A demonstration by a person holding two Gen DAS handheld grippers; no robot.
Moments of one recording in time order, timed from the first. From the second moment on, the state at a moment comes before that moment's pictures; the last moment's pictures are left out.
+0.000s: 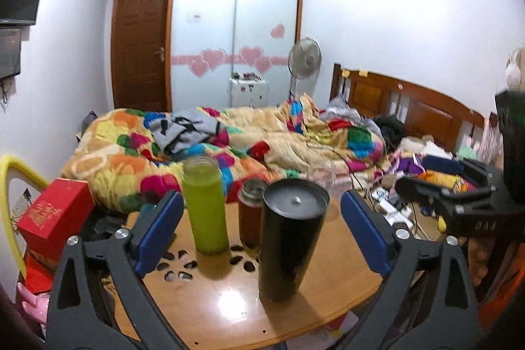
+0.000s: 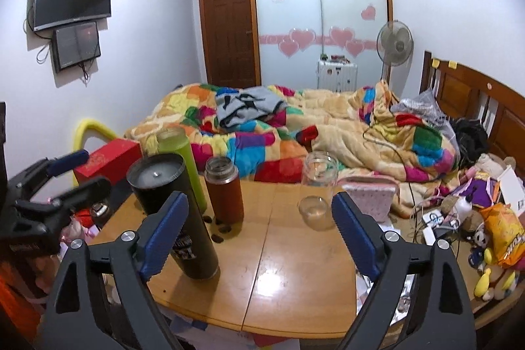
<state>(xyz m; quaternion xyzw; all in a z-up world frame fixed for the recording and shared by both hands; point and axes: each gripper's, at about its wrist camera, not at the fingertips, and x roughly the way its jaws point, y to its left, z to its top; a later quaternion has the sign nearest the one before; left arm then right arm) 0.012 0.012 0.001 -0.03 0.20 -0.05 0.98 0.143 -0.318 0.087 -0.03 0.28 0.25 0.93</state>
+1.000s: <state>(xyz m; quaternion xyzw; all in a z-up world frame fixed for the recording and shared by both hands) 0.006 0.003 0.013 -0.02 0.16 -0.02 0.99 0.129 -0.321 0.111 0.02 0.24 0.25 0.94</state>
